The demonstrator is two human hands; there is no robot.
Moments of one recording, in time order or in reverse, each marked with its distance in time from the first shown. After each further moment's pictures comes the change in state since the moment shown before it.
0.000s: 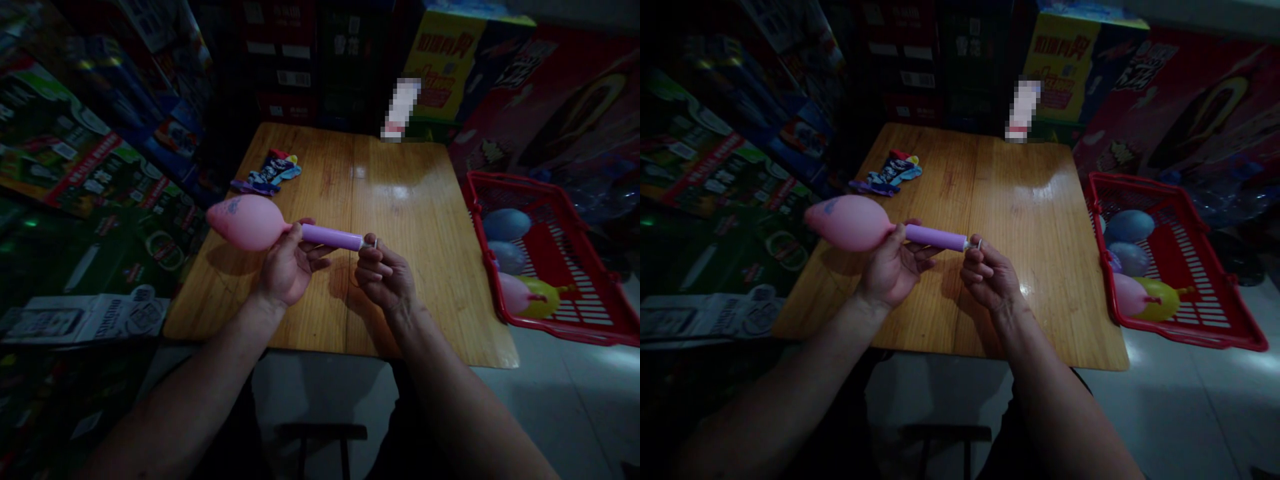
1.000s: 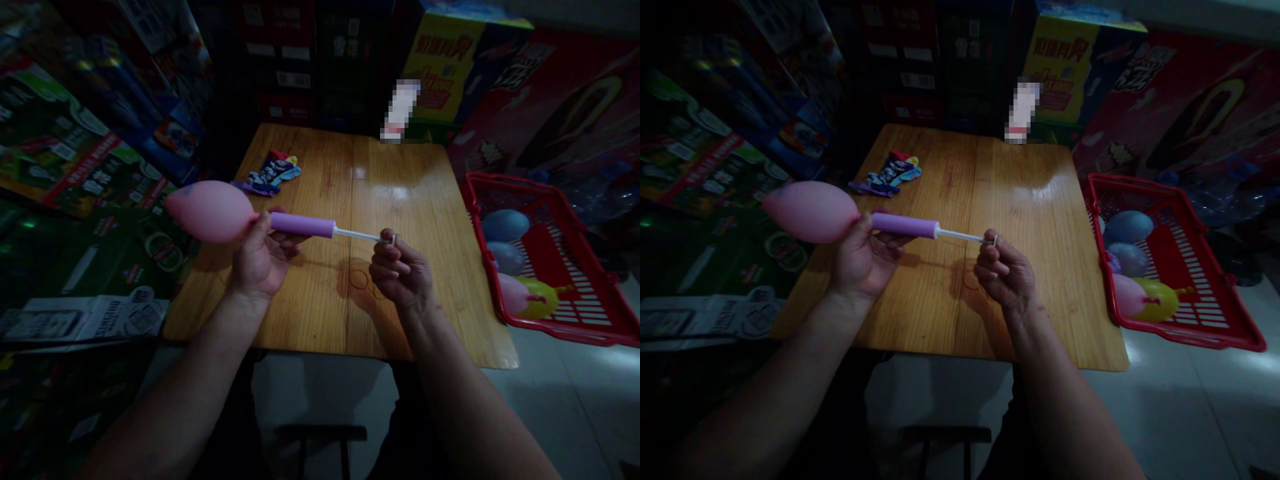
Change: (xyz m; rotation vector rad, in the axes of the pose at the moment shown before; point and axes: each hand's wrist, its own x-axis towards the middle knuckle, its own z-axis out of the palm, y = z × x) left_hand 0.001 0.014 -0.007 0.032 0.145 0.177; right_hand -0.003 -0.013 -0.007 -0.039 -0.159 -0.048
